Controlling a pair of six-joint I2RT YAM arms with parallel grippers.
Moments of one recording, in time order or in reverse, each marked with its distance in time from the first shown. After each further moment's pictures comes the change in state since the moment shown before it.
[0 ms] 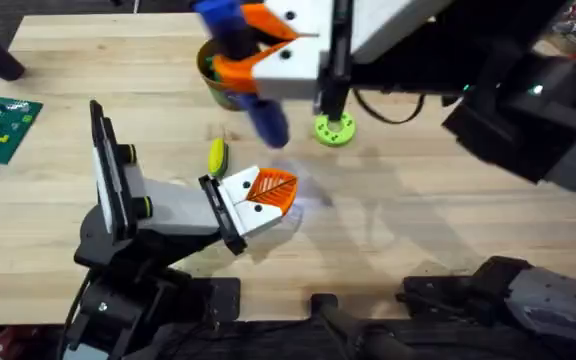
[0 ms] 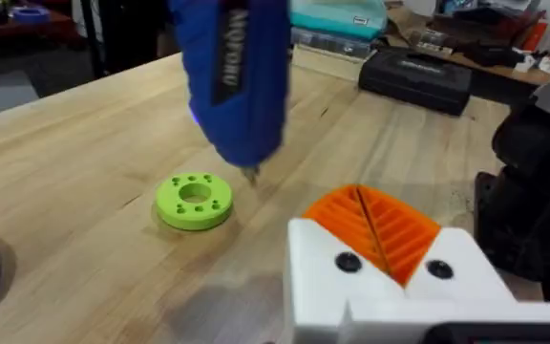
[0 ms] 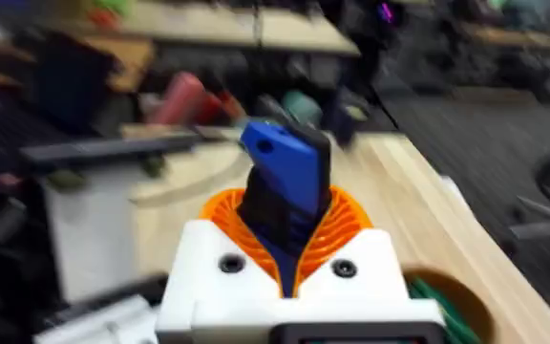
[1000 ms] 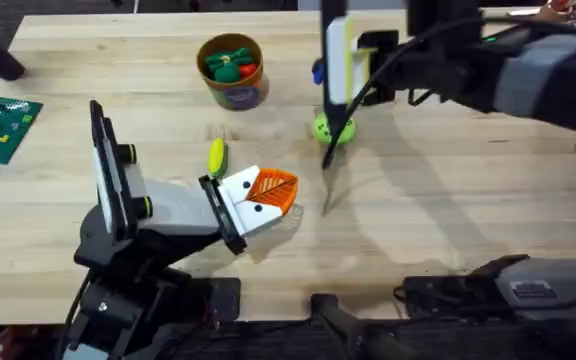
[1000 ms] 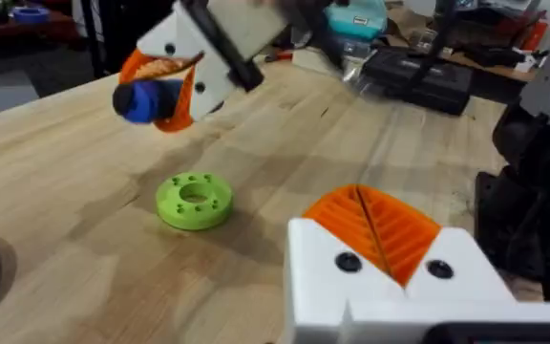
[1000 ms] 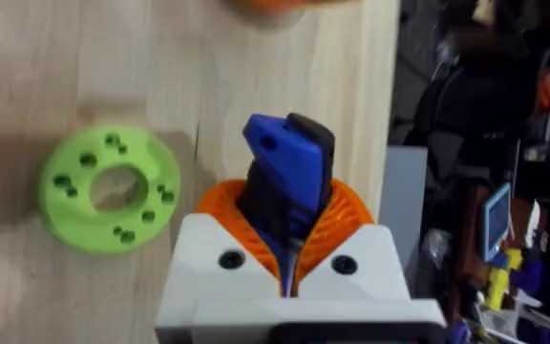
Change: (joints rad) left arm 0.000 0.000 0.000 0.000 0.000 0.000; right arm -0.290 0.276 0.070 -0.480 0.503 -1.215
